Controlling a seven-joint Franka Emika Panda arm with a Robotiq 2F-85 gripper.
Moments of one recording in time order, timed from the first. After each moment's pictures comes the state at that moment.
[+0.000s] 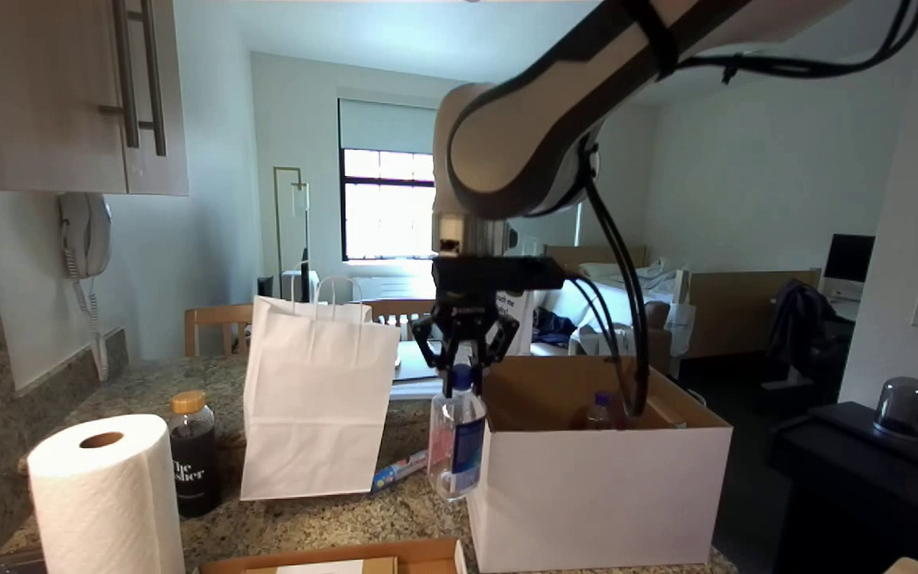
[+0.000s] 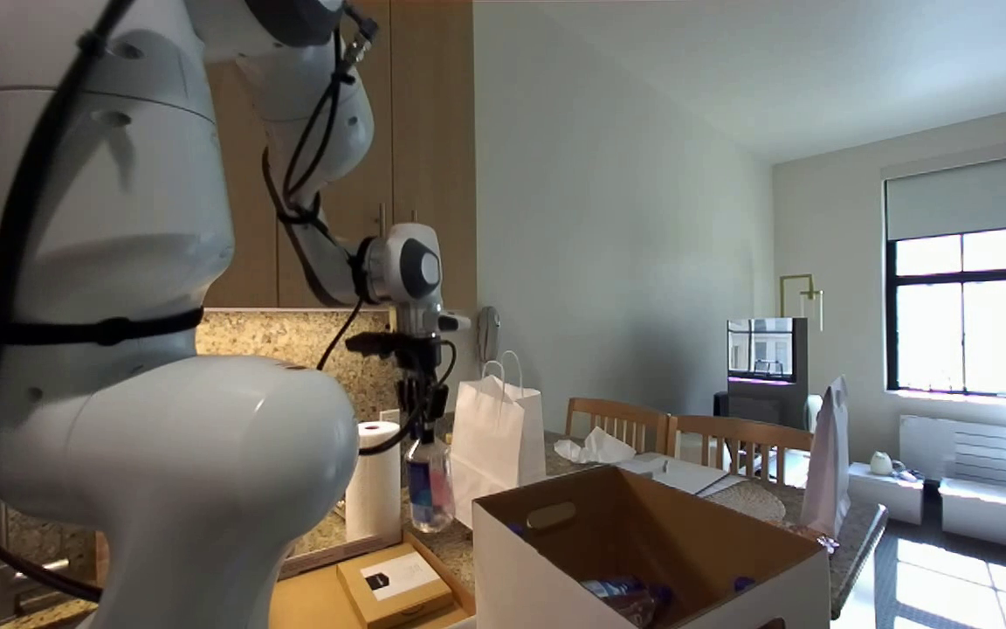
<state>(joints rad) 0.34 -0.19 0.15 -2.41 0.00 2.26 0.72</state>
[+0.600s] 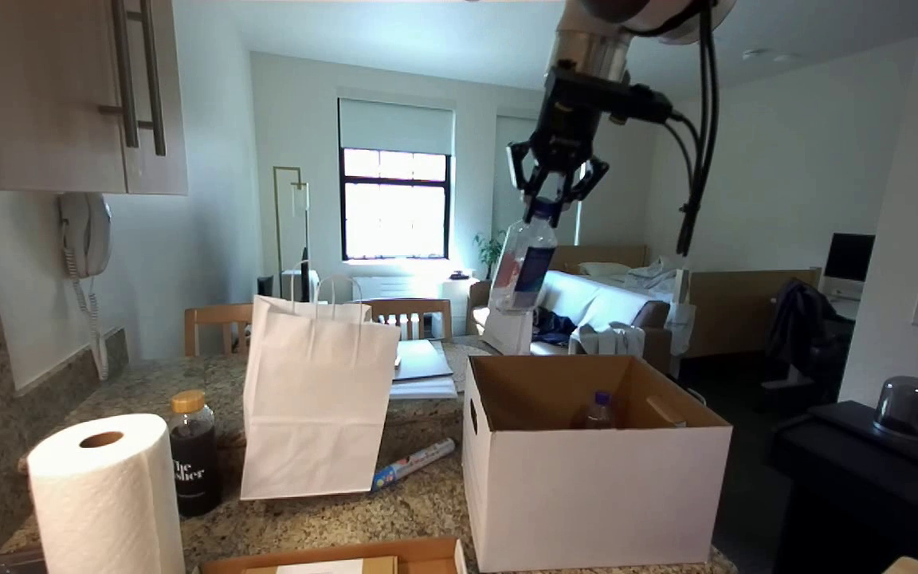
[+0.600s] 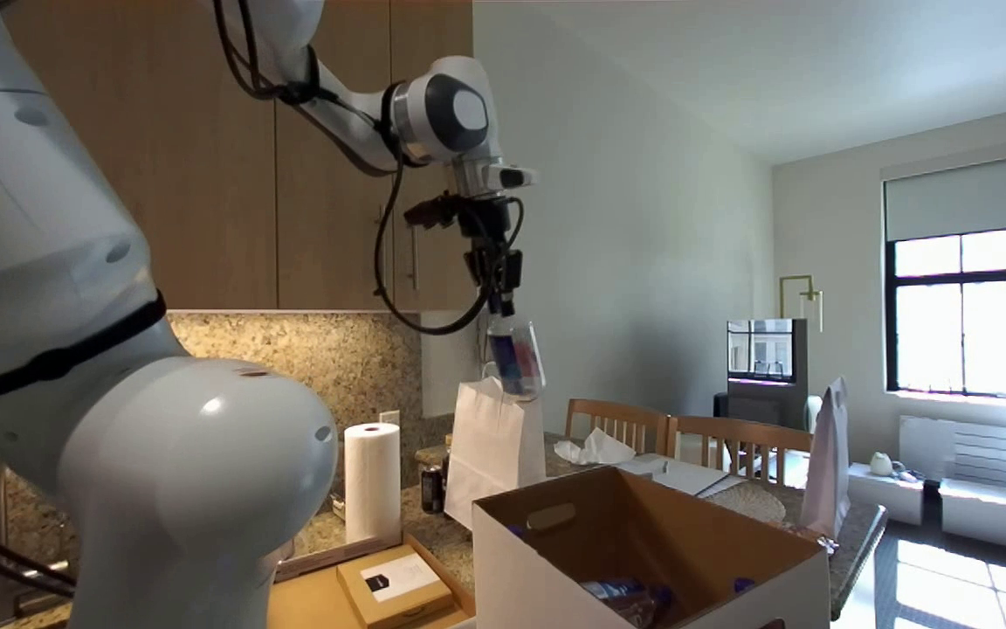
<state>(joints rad) 0.08 -0.55 0.07 -2.28 0.02 2.05 0.56</state>
